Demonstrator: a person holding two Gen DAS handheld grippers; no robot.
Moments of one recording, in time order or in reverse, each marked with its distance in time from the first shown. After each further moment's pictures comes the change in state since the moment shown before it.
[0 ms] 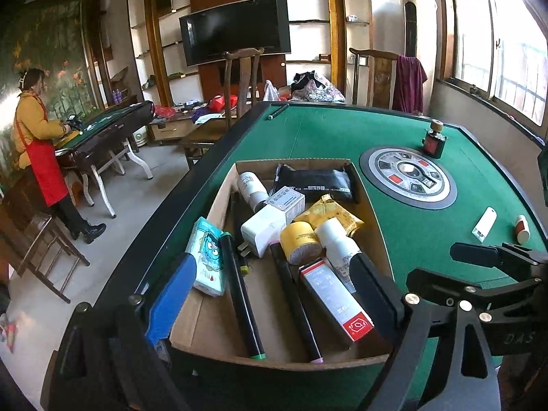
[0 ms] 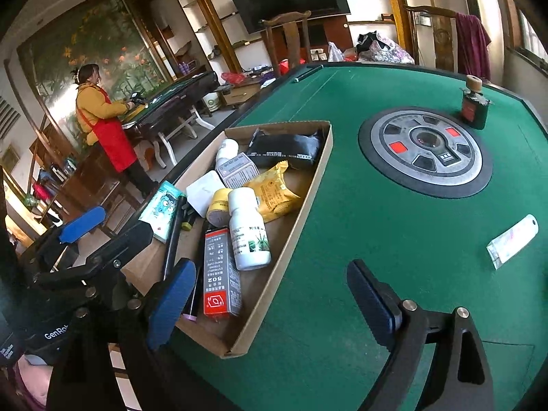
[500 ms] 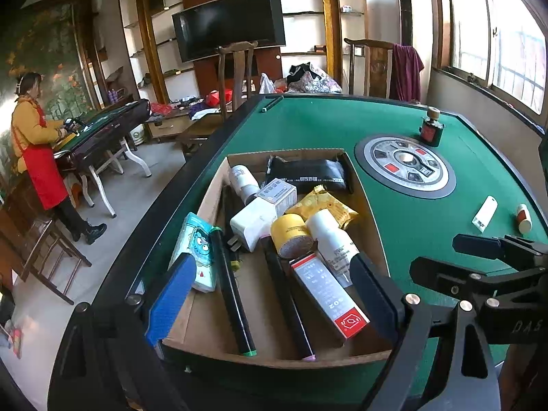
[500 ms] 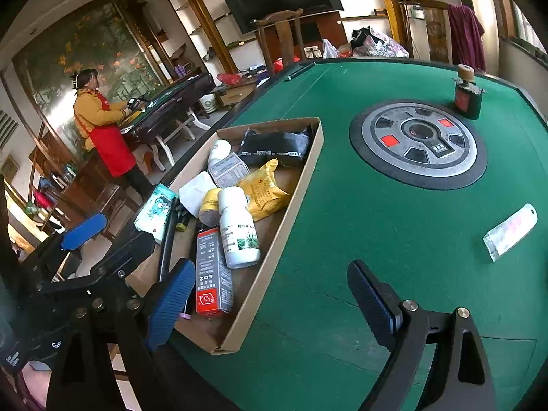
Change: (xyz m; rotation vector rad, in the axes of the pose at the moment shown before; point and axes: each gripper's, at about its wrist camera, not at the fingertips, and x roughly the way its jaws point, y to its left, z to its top) left arm 0.005 -0.013 -0.001 0.033 0.035 0.003; right arm 0.000 -0.016 -0.001 0.040 0.007 0.008
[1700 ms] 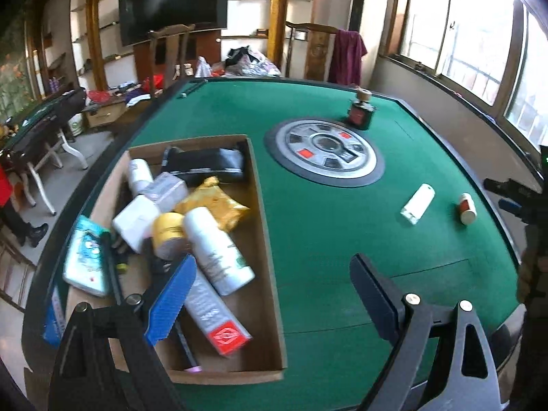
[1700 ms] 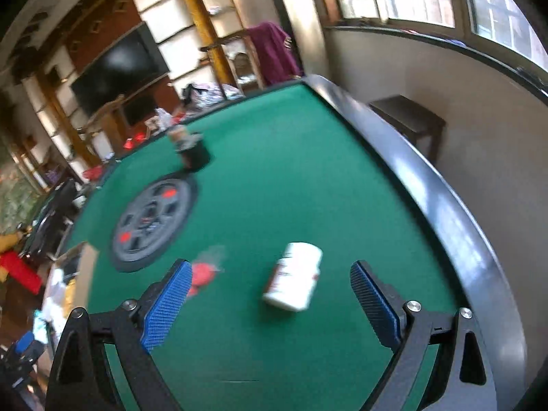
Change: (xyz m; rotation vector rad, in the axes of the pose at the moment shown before) left arm 0.016 -0.069 0.011 0.041 0.080 -0.285; right arm -0.152 -0.258 -0.017 0.427 -0.207 -0.498
